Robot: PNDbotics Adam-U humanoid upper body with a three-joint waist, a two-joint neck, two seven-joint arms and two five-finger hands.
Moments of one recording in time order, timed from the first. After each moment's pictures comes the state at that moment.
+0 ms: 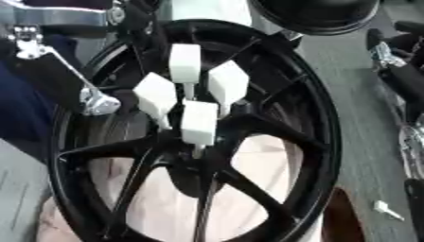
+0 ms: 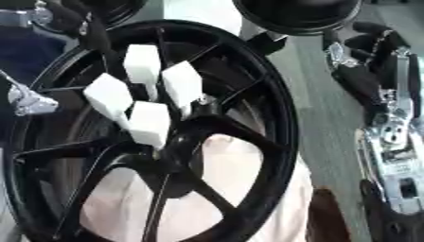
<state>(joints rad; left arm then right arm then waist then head) -1.23 0.72 -0.59 -1.79 -0.33 0.10 -0.79 -0.32 -0.33 -0.23 -1.94 -0.02 0.17 -0.34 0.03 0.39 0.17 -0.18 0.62</state>
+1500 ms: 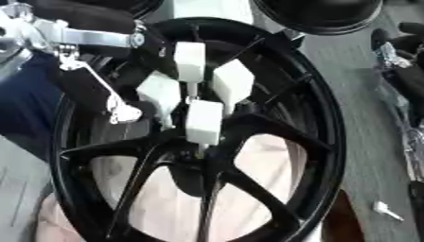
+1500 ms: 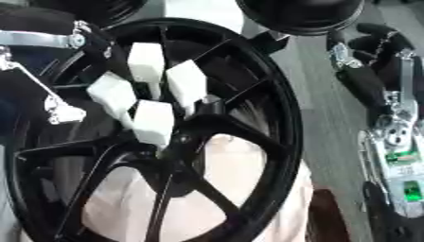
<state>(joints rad) -1.22 0.65 -0.62 -1.65 -0.28 0.09 -0.83 -0.32 -0.32 -0.22 -1.94 -0.03 0.17 -0.34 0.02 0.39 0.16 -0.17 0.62</state>
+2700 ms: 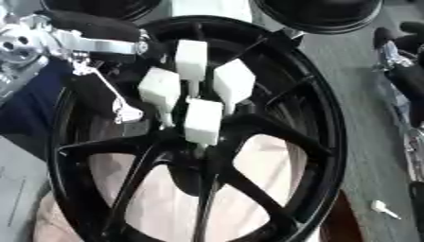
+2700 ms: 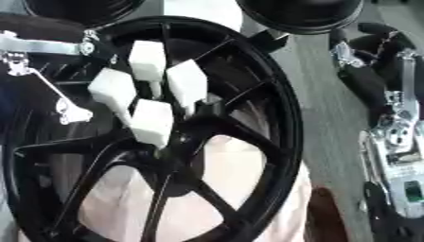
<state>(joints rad) -1.21 0.62 -0.62 -1.60 -0.28 0.08 -0.80 -0.33 -0.32 -0.22 -1.94 -0.03 0.17 -0.34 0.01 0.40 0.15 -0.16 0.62</state>
